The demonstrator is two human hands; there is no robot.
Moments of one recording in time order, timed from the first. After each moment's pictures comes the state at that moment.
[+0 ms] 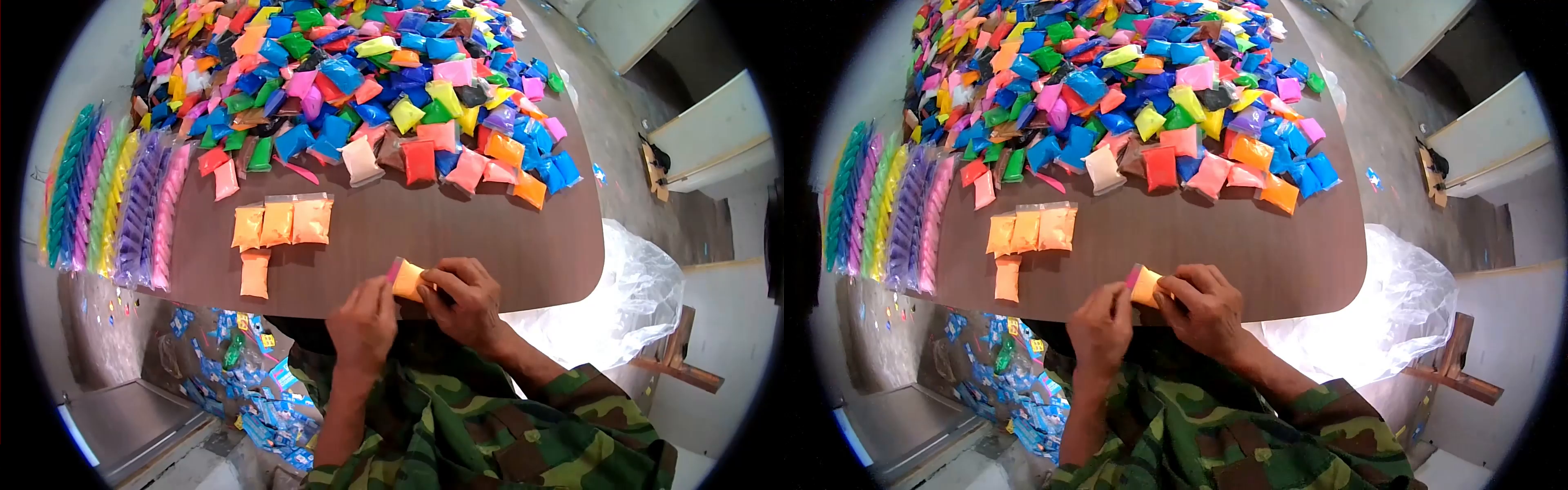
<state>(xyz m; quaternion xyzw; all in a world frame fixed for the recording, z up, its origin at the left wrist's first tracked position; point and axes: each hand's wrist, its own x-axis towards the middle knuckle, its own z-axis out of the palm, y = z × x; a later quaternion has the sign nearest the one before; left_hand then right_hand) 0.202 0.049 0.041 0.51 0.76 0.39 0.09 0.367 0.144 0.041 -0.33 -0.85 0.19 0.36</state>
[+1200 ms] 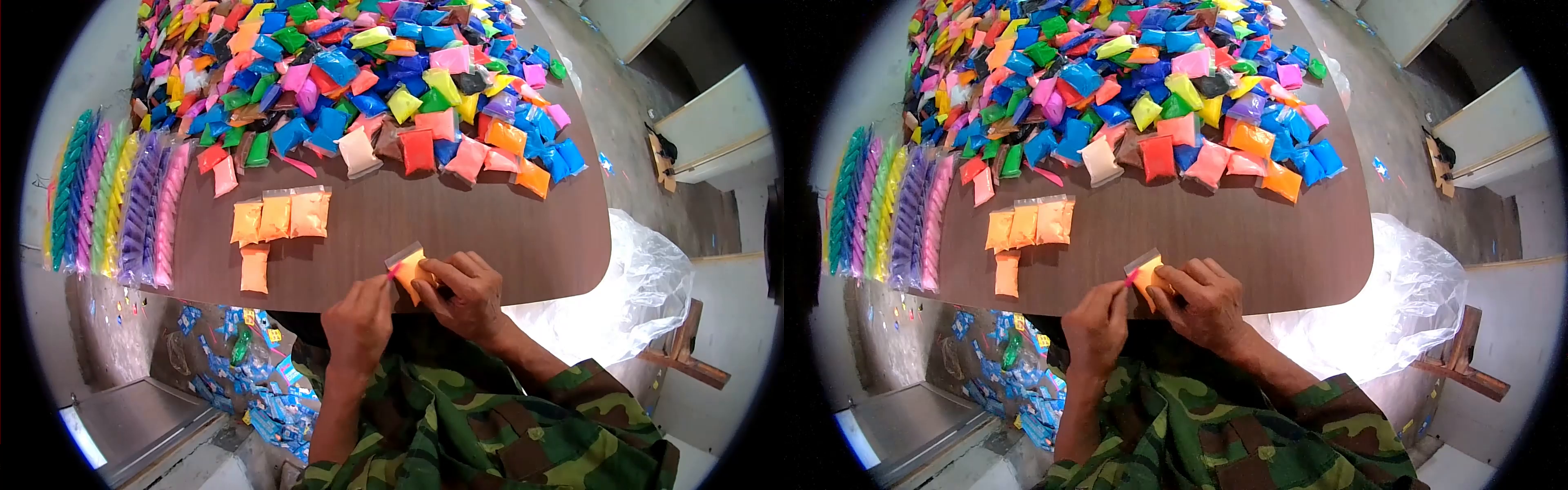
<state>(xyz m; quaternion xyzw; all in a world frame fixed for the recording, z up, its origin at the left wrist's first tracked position) 0.196 0.042 0.052 0.54 0.75 0.35 0.11 0.368 0.143 0.042 -0.34 -0.86 0.21 0.33</state>
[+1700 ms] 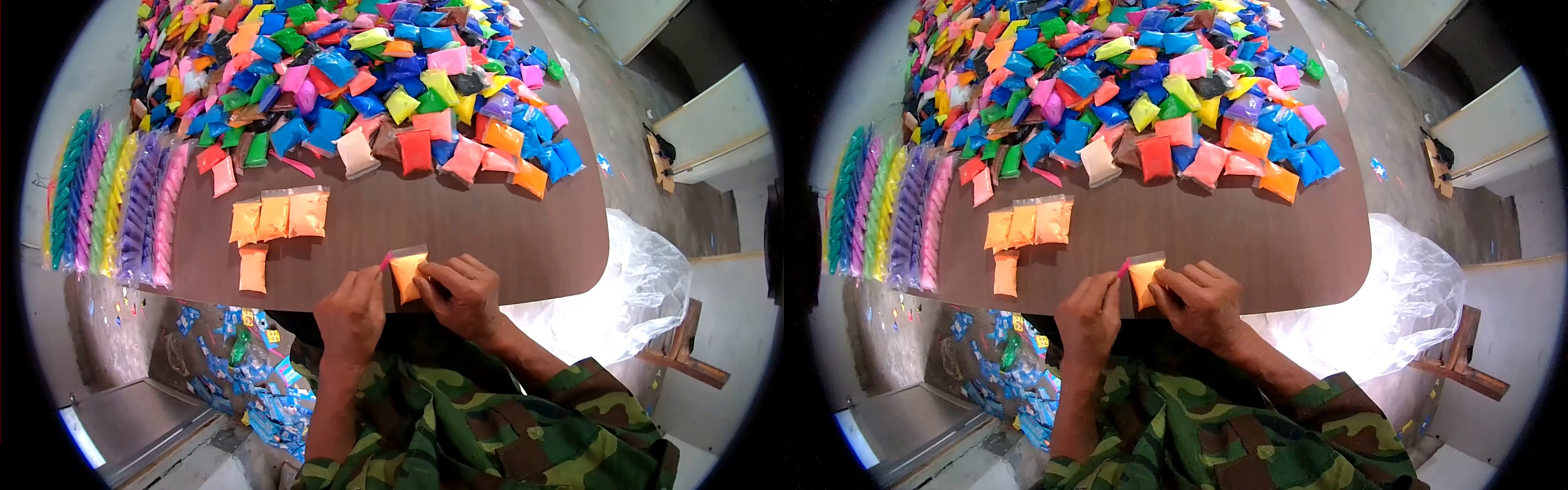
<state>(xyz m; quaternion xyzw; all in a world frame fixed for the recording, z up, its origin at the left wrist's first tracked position) 0.191 0.049 0.056 0.55 0.75 0.35 0.10 0.370 0.144 0.037 -0.32 -0.86 0.21 0.35</state>
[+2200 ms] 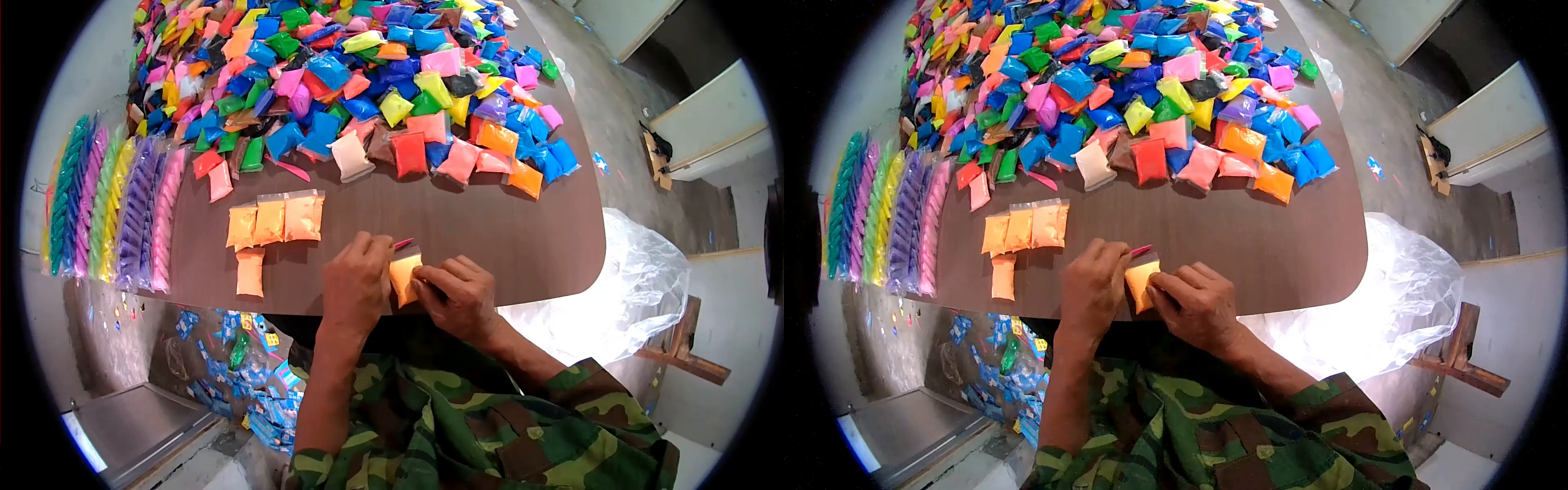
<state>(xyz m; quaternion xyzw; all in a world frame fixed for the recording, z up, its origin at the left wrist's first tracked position) 0.177 0.097 0.056 0.64 0.71 0.29 0.10 0.369 0.145 0.036 -0.30 -0.86 0.21 0.36</state>
